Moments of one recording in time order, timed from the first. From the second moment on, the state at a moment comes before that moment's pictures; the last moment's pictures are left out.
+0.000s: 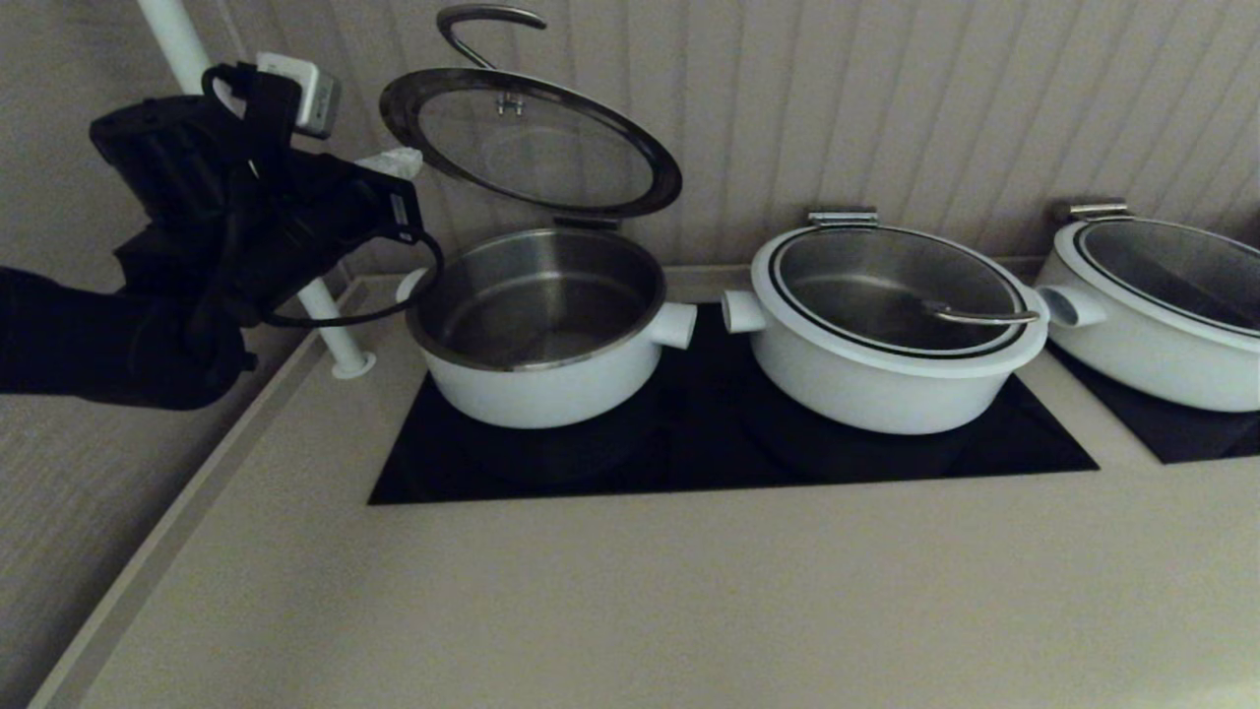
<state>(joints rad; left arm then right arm) -0.14 1.84 -1.19 -0.90 -0.11 0.15 0.00 0.00 -0.04 0.11 0.06 -0.12</state>
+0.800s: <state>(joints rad) -0.04 1.83 -1.24 -0.91 -0.13 0.11 0.00 0.00 -0.04 0.11 0.06 -0.12</state>
